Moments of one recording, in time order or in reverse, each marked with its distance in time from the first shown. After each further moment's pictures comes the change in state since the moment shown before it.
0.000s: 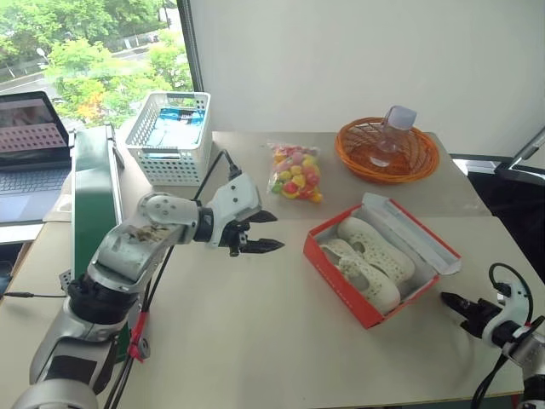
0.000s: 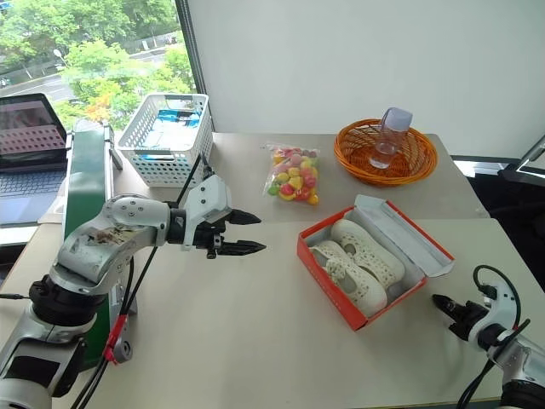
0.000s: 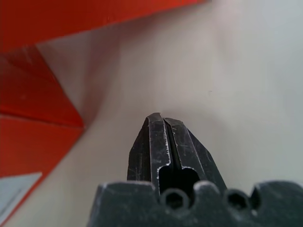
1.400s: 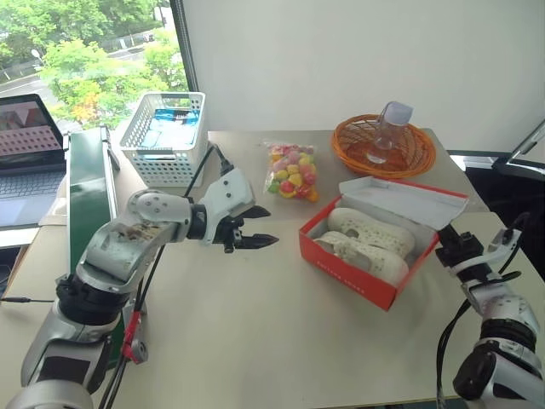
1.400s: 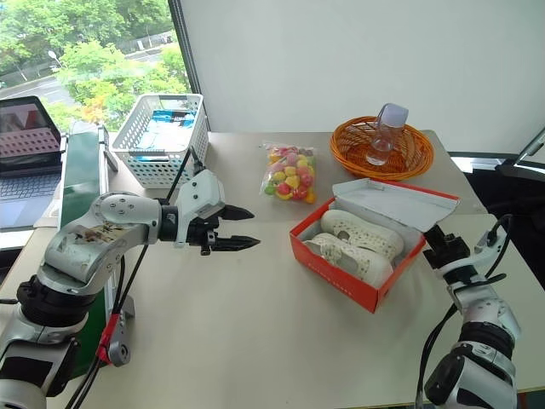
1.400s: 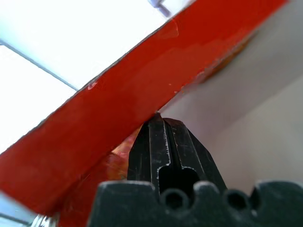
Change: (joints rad) left arm -0.002 0.034 0.018 -0.011 -0.019 0.026 0.025; right arm -0.254 0.103 -0.094 -0.020 0.382 0.046 0.024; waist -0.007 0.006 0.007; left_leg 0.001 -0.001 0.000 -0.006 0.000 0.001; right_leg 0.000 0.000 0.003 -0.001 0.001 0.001
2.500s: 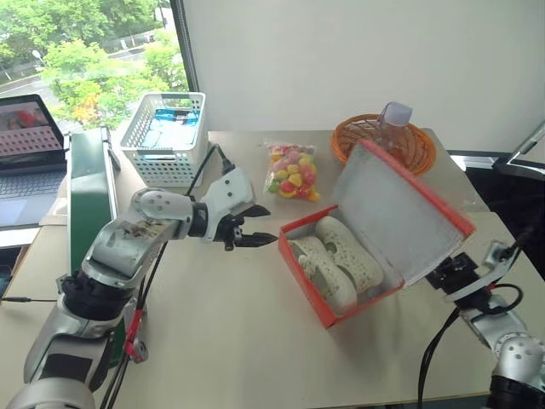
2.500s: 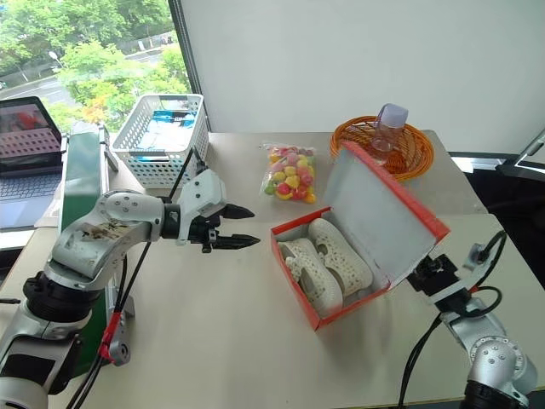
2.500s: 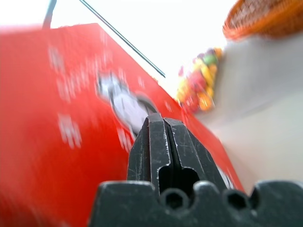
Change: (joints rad) left arm -0.017 -0.012 -0.022 0.064 0.037 -0.055 -0.034; right arm 0.372 0.099 0.081 -0.763 0.316 0.236 -0.187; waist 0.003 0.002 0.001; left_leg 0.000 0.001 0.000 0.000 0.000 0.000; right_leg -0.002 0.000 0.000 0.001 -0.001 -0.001
